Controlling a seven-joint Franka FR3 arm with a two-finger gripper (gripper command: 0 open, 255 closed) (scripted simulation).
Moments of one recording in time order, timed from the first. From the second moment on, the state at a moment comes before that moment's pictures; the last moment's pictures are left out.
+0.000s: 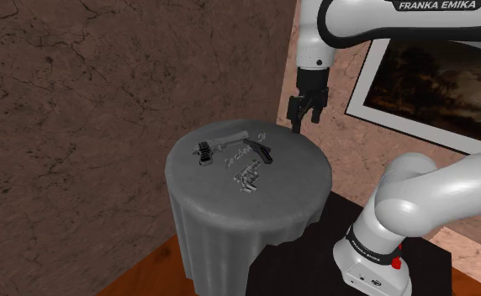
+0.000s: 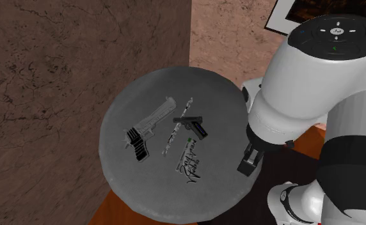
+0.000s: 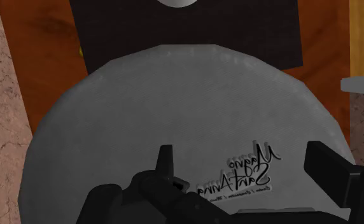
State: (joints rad) arm -0.01 -0.80 0.01 -2.44 0.02 1.52 0.15
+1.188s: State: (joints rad) arm -0.12 -0.12 -0.05 -2.12 0.00 1.75 0.31
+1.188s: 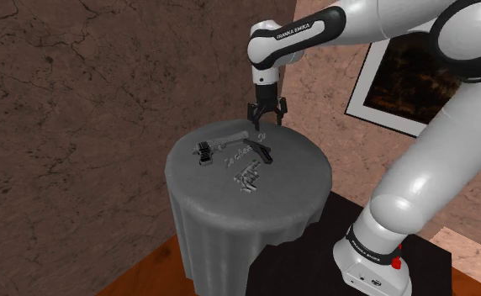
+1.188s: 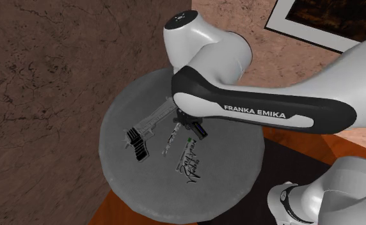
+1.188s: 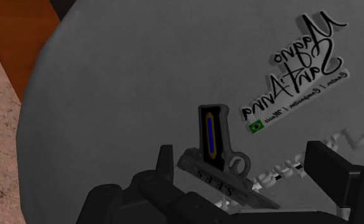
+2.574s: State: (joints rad) arm -0.19 0.37 -0.12 -1.79 0.04 1.81 0.38
